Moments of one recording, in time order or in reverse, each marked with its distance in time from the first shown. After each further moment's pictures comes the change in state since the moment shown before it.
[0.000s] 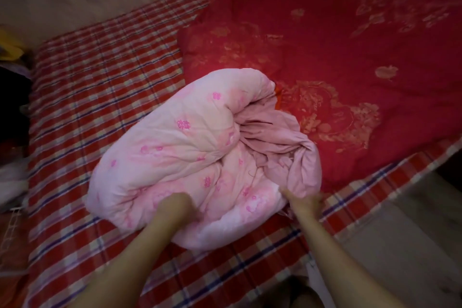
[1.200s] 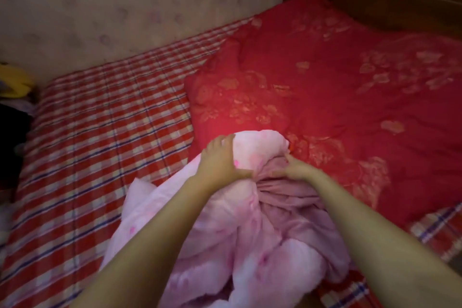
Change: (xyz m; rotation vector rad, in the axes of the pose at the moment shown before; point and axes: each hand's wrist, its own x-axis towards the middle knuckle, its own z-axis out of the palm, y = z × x) left_hand 0.182 0.120 -0.148 -0.319 0.004 0.534; right_hand 0.081 -0.273 0.017 -0.465 -0.598 -0.557
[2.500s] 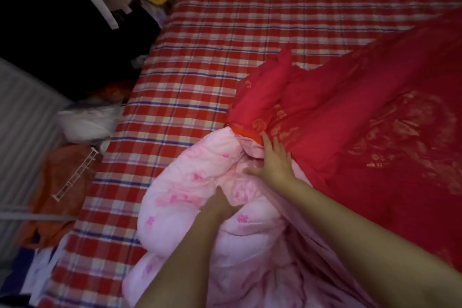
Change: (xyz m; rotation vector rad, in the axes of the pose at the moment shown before) left_hand 0.011 -0.274 0.055 -0.646 -0.344 -1.032; right_hand 0.193 -0.276 0.217 -0.686 -0.180 -0.480
